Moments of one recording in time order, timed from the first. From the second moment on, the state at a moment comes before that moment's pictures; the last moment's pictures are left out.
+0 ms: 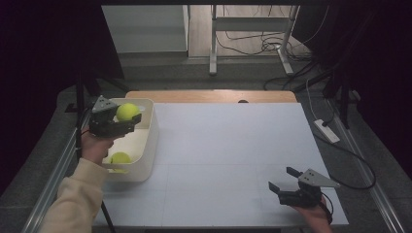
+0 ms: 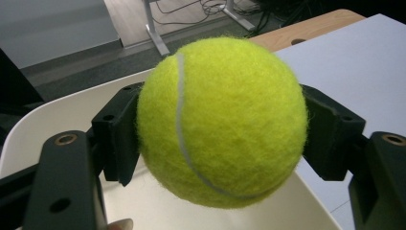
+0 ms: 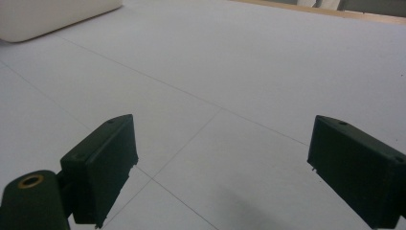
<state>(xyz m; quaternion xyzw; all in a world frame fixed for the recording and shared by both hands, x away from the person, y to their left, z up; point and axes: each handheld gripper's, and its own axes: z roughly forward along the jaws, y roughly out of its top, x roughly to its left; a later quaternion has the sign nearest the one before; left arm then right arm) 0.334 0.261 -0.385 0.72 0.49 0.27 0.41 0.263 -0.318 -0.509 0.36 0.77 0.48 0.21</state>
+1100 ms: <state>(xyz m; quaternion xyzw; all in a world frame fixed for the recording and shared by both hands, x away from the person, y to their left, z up) 0.346 0.280 -0.397 0.72 0.52 0.26 0.37 0.262 -0.318 -0.509 0.36 0.77 0.48 0.21</state>
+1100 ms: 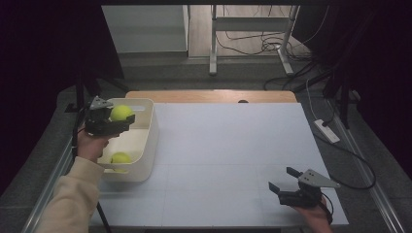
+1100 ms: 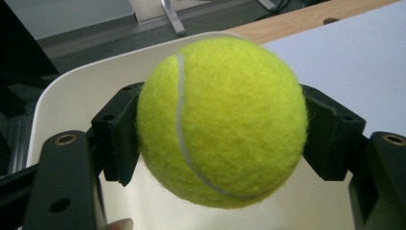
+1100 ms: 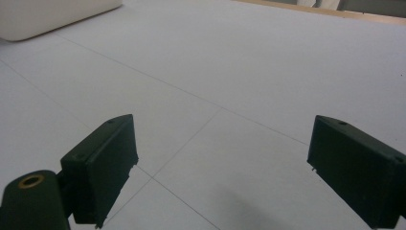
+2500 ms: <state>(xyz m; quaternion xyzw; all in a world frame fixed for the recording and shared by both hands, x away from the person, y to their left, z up) 0.351 0.282 -0.402 0.72 0.54 0.23 0.38 0.262 -0.318 -0.509 0.36 0.77 0.48 0.21</state>
